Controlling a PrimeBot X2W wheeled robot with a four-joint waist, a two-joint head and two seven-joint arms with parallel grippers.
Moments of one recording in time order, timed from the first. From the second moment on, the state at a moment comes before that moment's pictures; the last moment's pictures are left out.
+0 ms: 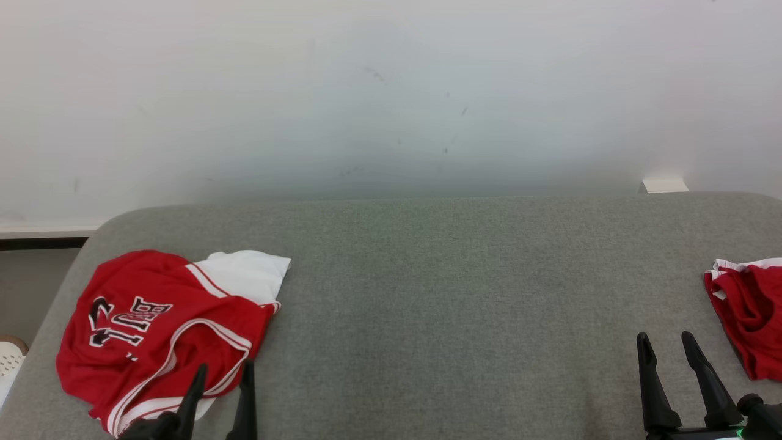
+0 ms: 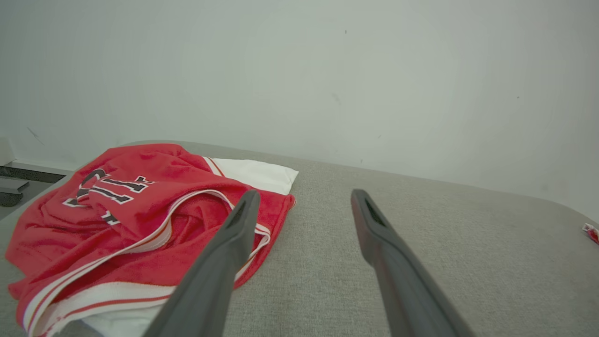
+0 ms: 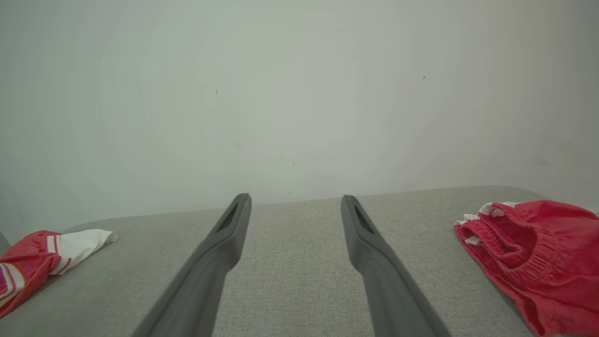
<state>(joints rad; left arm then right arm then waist) 0.01 0.05 -0.02 0.22 -0.21 -0.08 -0.26 -0.02 -0.12 0.07 0.19 0.39 0.13 -0.26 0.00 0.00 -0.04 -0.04</state>
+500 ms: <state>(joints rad) 0.00 0.05 -0.04 0.21 -0.22 -0.07 -0.26 -0.02 -0.10 0.09 0.21 0.38 0.13 -0.26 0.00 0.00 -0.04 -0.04</state>
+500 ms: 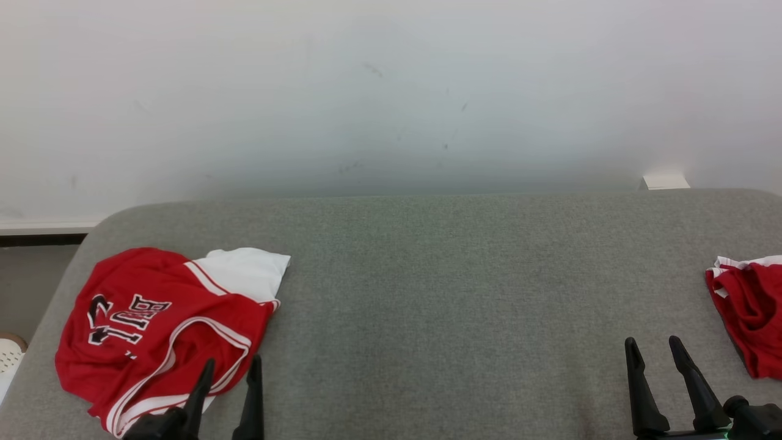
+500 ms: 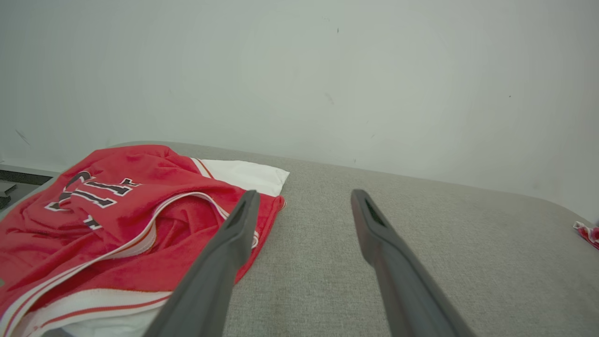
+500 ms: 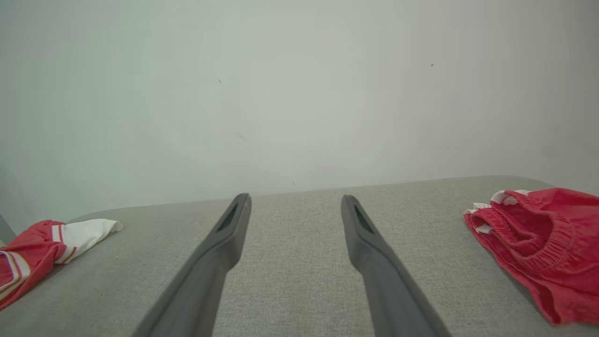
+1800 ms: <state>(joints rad) -0.03 0.05 0.03 0.24 -0.20 -0.07 -0.26 -0.09 -0.08 0.22 0.25 0.40 0.13 -0.26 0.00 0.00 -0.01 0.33</state>
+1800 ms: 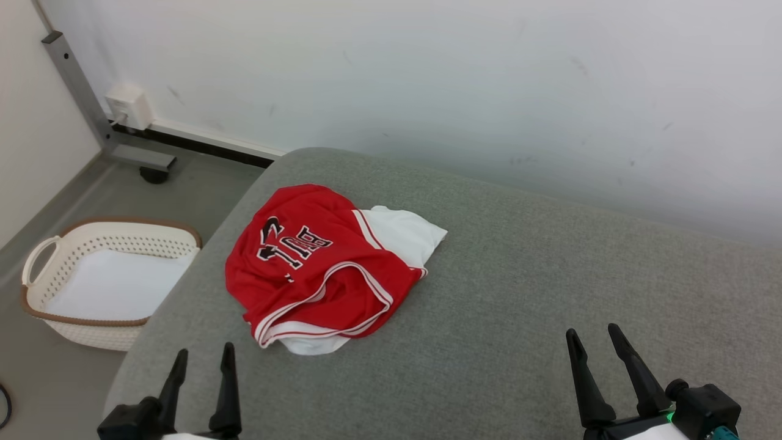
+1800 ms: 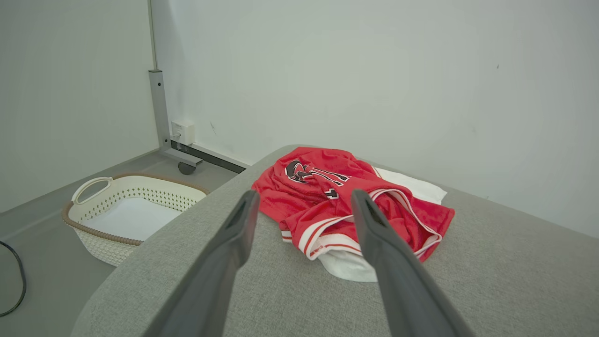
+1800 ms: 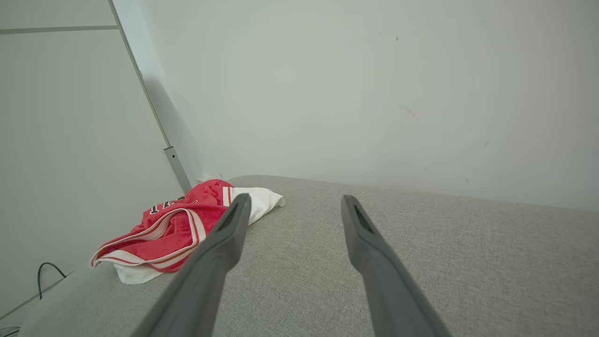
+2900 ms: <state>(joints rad) -0.45 0.29 0.07 0.46 -0.33 -0.11 0.28 -0.17 -0.08 0.24 0.20 0.41 0.13 -0.26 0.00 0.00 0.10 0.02</state>
